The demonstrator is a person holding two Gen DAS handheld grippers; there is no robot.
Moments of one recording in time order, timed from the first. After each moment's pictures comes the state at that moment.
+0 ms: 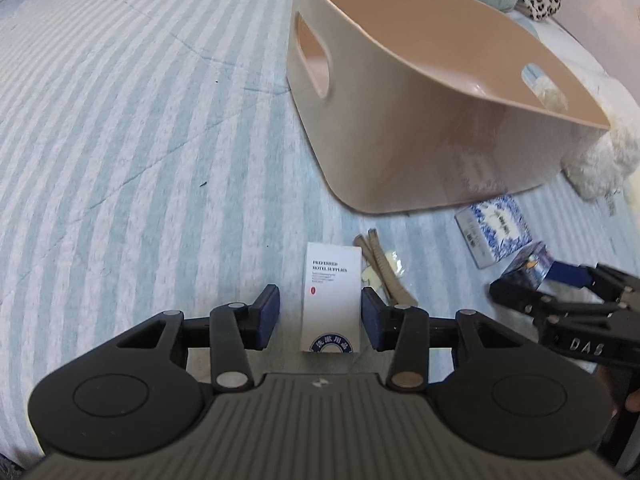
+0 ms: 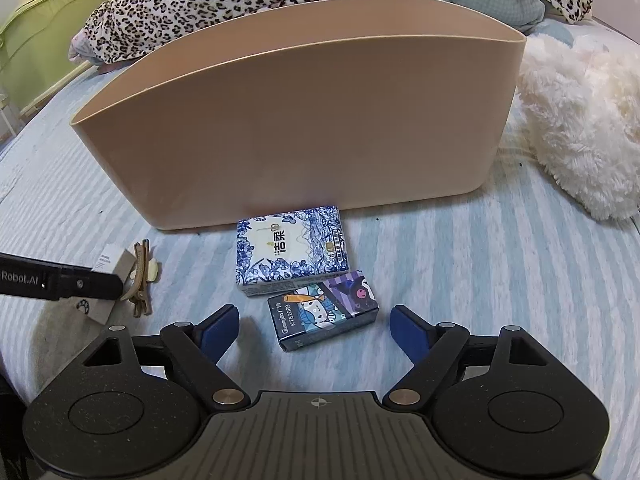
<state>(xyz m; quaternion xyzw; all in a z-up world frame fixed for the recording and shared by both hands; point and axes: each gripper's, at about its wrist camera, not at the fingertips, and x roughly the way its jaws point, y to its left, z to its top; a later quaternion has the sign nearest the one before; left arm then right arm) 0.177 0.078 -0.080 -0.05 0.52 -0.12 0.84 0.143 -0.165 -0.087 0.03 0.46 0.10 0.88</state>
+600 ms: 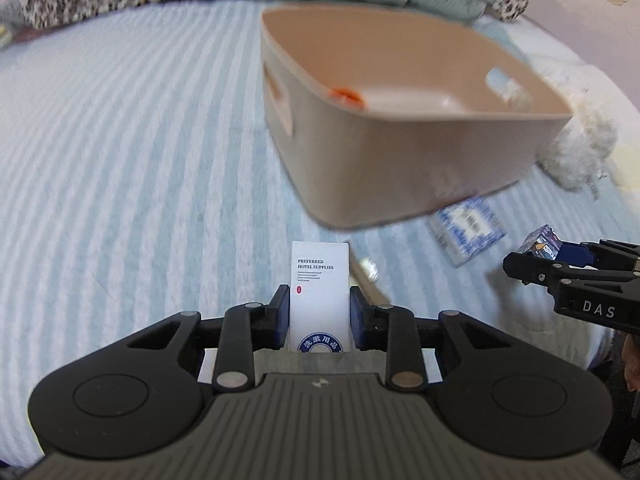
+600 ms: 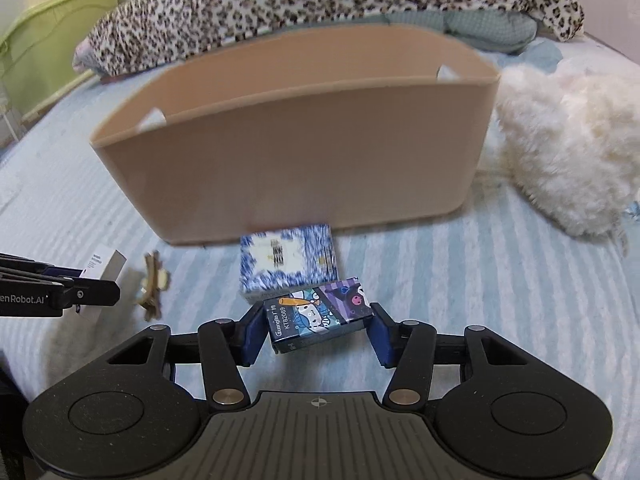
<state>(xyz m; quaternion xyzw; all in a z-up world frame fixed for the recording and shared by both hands) 0.149 0.068 -0.042 0.00 0.47 -0.13 0.87 0.124 -0.175 -0.053 0.03 0.43 0.10 0.90</state>
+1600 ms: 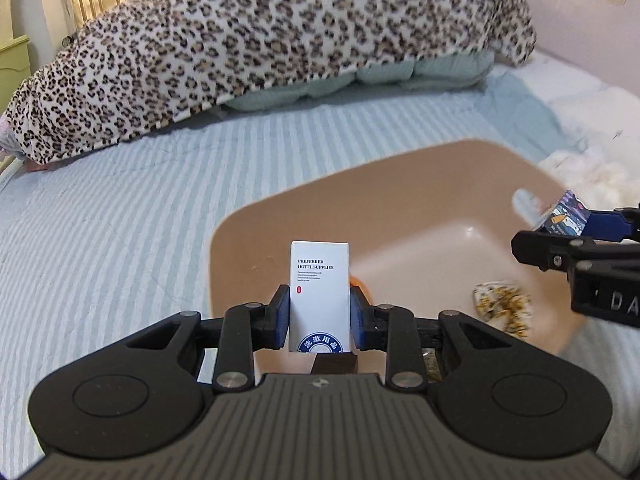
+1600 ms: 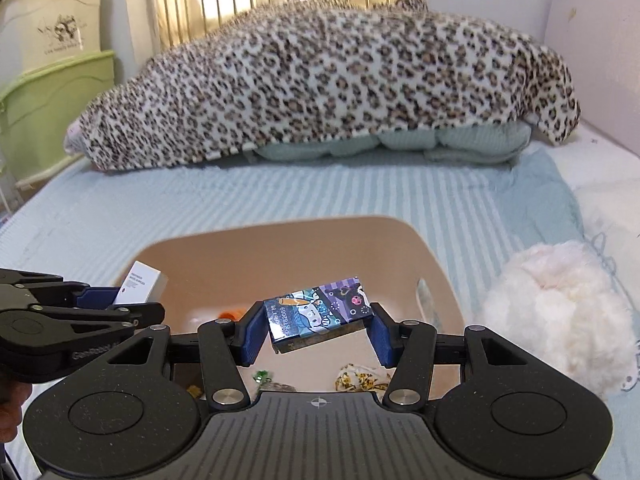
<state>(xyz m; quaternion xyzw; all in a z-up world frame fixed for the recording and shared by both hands) 0.268 -0.018 0.008 0.09 0.38 -0.08 0.92 0.236 -0.184 0.012 0.01 0.35 0.08 0.93</state>
